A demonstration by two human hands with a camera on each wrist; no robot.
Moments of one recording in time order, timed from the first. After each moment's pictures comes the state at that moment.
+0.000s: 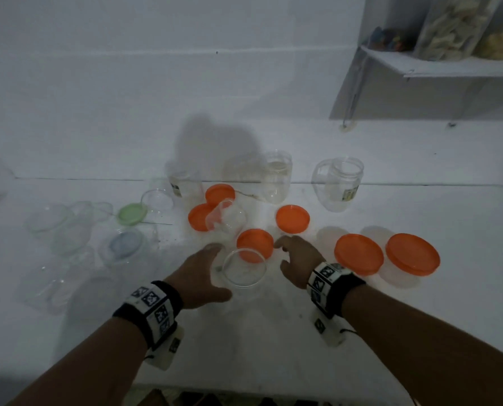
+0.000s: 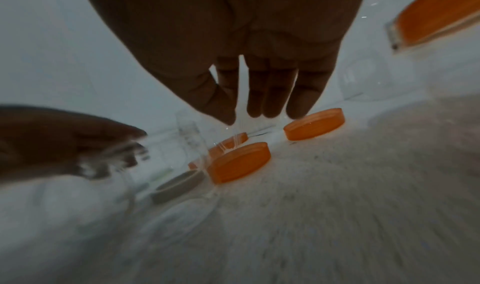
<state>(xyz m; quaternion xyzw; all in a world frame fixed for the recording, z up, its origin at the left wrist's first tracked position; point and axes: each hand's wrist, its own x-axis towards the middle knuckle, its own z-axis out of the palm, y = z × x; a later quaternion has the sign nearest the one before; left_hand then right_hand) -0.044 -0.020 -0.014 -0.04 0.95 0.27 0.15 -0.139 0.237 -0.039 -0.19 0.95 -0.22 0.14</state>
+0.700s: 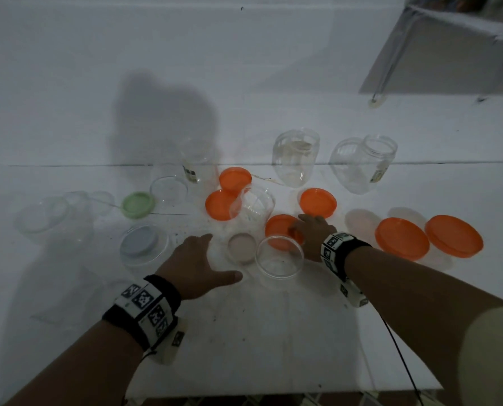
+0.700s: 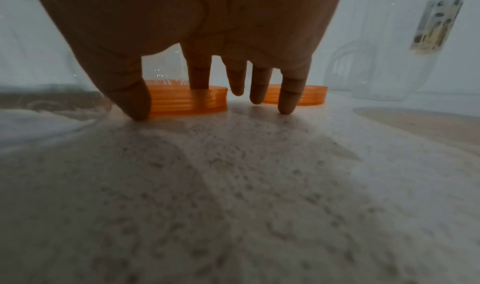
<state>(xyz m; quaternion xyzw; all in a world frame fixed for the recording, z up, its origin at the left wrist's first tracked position) -0.055 -0.127 -0.029 -0.07 0.95 0.25 0.15 -0.196 0.161 -0.080 -0.17 0.97 -0.01 0.20</state>
